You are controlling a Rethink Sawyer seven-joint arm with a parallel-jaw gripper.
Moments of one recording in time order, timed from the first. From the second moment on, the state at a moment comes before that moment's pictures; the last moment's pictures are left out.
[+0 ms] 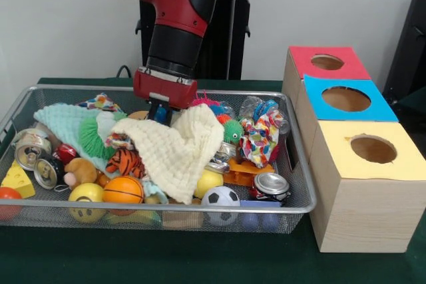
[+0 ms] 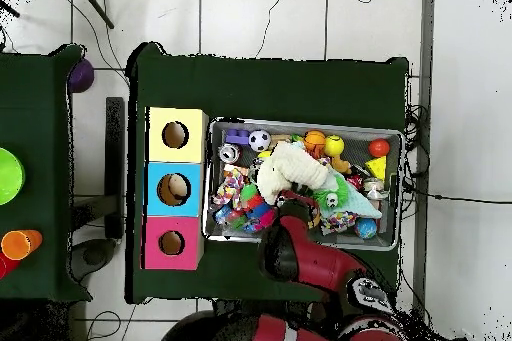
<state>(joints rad) -0.29 -0.44 -0.18 1.94 -0.12 -0.49 1.83</state>
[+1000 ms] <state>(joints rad) 0.00 -0.28 -0.30 1.97 0.22 -1.36 1.83</state>
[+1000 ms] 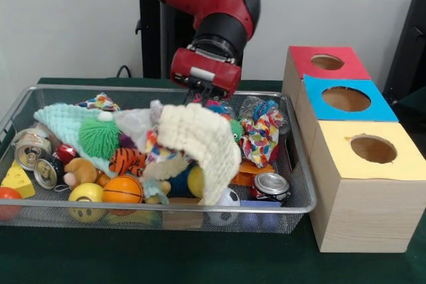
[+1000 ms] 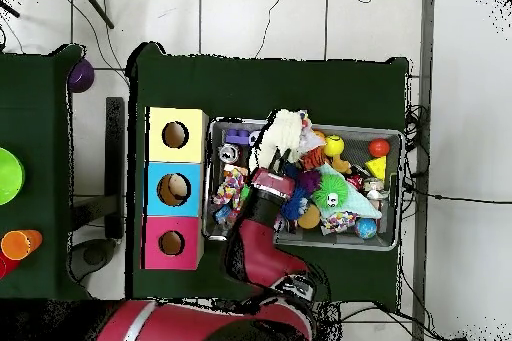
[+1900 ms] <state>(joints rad) 0.13 -0.14 -0.27 2.11 0.63 -1.58 1.83</state>
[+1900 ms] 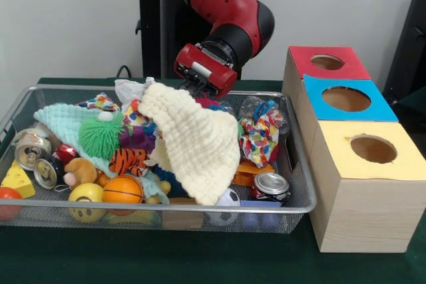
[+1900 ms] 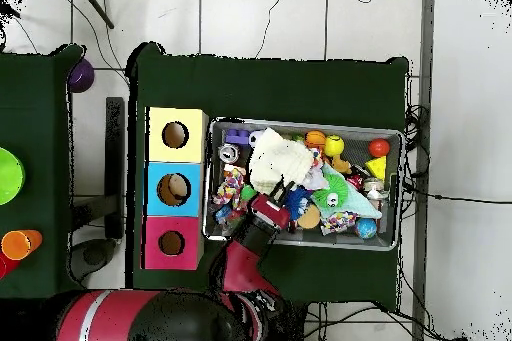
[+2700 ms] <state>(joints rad) 0.26 -0.08 -0.14 2.18 1.04 -1.61 1.96</state>
